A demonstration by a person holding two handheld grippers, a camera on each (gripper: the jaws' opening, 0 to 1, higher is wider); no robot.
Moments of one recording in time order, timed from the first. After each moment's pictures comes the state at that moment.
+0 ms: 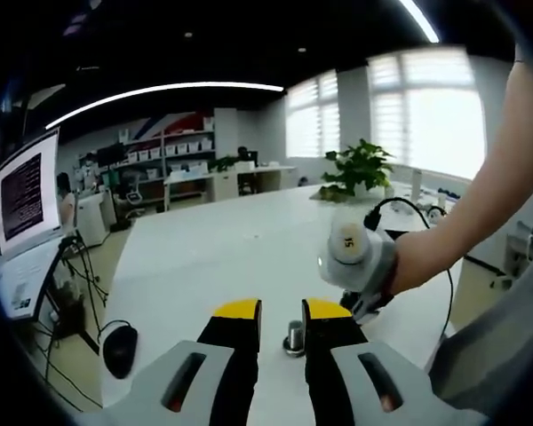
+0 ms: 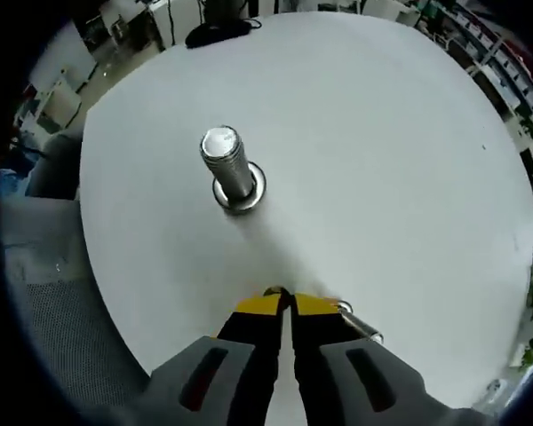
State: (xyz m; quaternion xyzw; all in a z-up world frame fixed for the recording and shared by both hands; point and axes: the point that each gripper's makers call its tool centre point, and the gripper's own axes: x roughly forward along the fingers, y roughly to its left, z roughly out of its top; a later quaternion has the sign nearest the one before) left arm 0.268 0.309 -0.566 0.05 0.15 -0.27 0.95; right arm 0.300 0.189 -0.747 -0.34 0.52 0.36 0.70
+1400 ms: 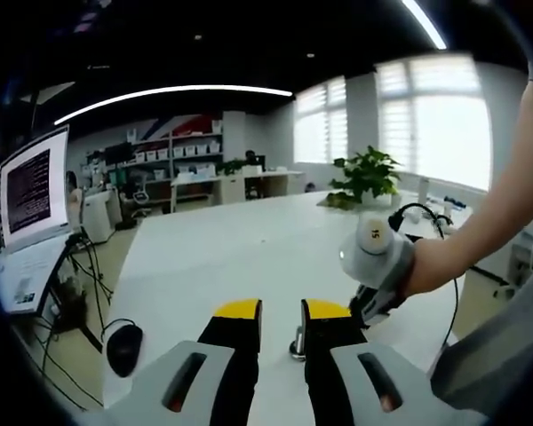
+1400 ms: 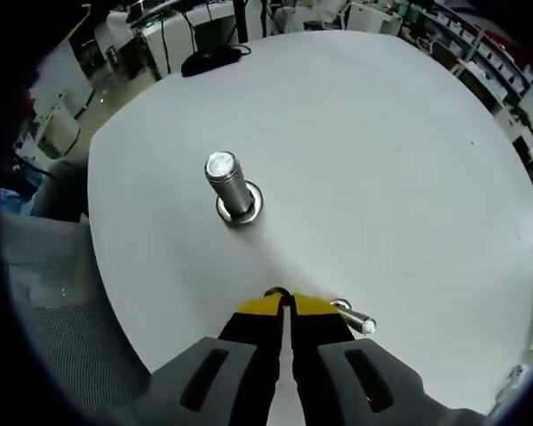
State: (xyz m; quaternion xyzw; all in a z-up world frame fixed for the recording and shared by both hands) left arm 0.272 0.320 -0.561 0.03 0.14 -0.25 0.96; right arm 0.302 0.186 -0.730 -0.26 0.51 0.36 0.74
